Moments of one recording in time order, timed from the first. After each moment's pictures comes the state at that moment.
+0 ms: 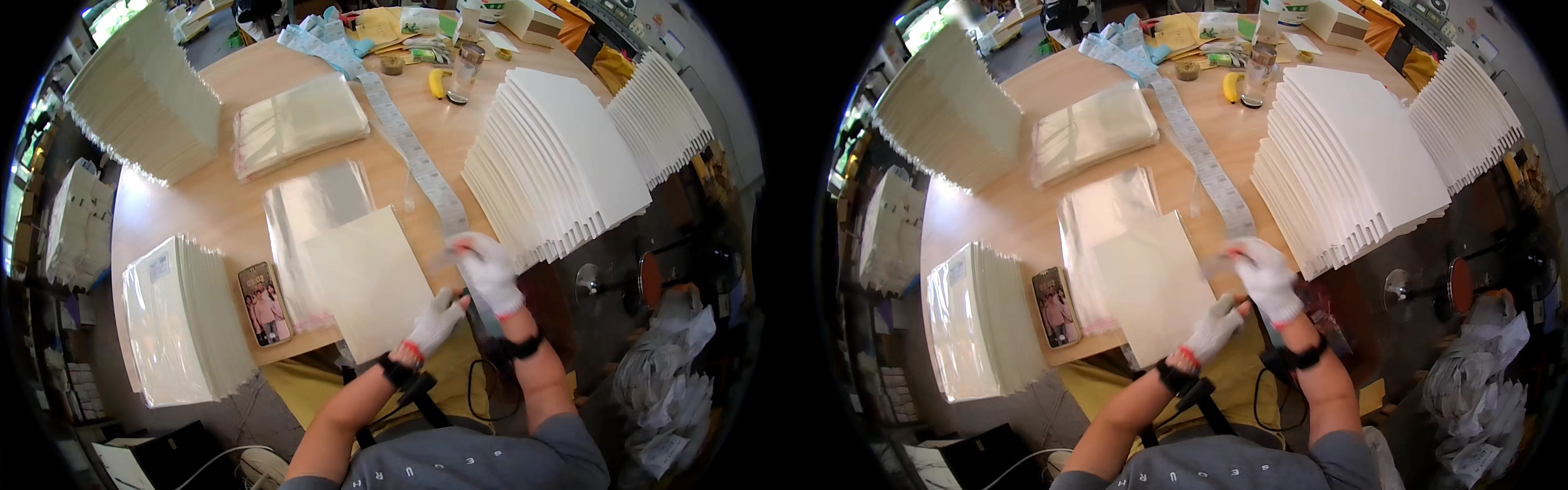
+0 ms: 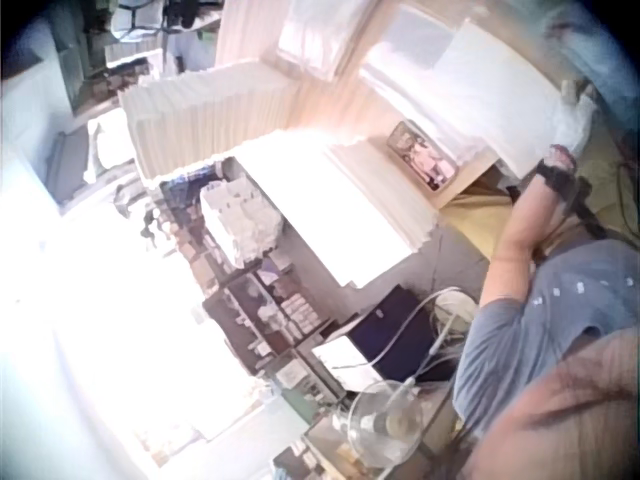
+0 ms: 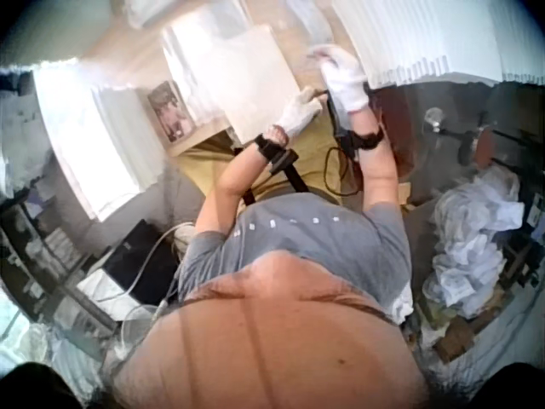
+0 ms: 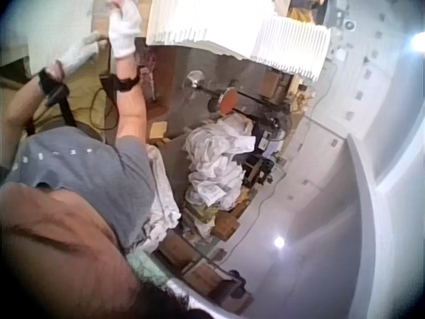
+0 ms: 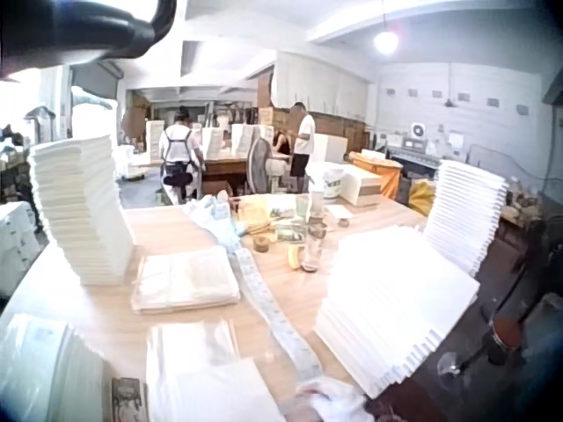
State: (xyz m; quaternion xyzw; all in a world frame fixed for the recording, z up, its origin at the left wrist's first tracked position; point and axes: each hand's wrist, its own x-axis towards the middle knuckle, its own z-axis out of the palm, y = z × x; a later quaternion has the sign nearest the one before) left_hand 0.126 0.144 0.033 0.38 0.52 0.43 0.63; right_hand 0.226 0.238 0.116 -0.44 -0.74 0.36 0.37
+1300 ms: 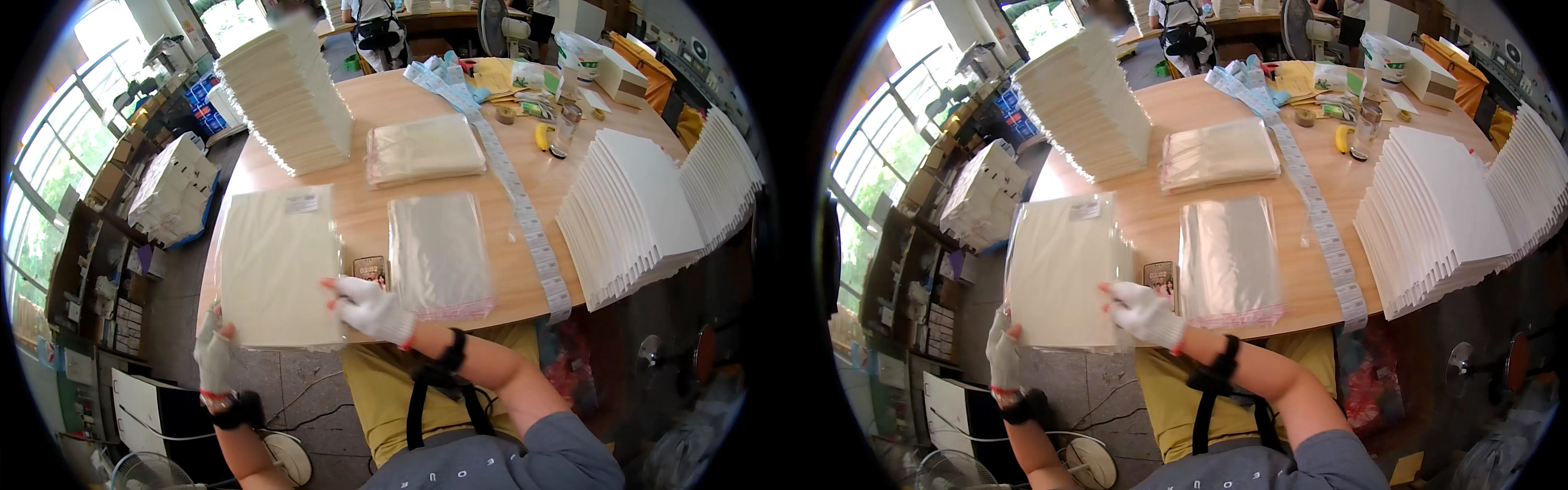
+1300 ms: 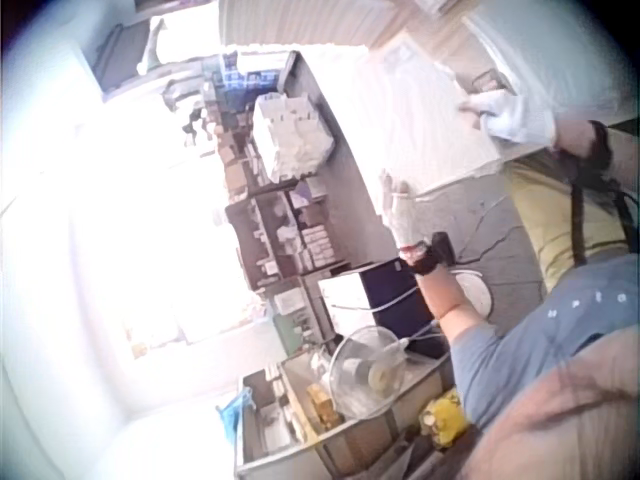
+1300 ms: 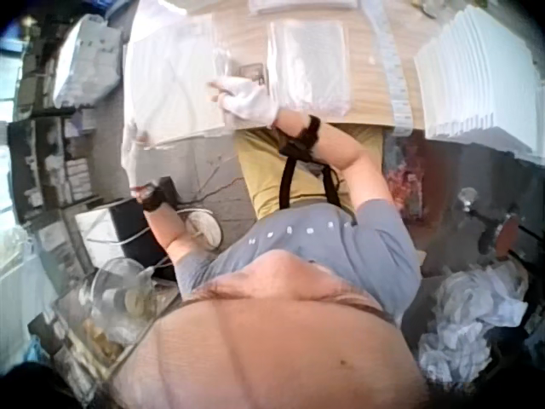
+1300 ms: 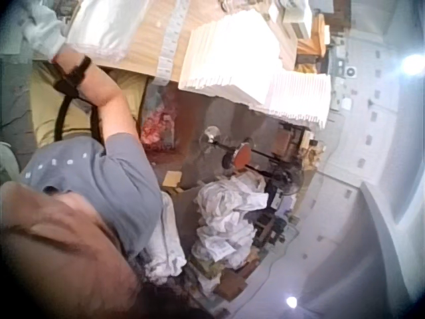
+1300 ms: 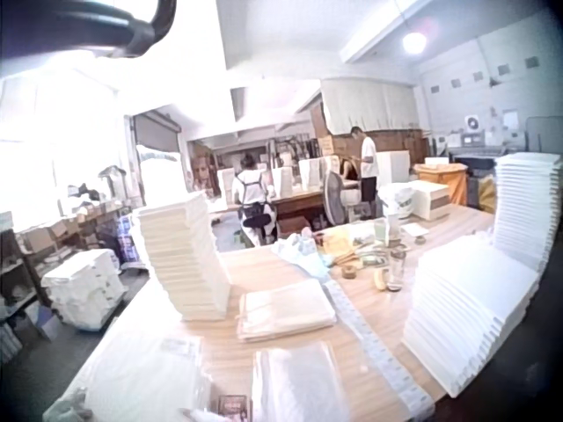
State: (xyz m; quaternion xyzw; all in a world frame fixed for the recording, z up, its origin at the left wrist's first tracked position) left_hand -0.214 -0.123 0.228 0.27 0.77 0.55 0.17; right_hand -0.027 0.104 0.173 -0.13 -0.68 0.69 0.18
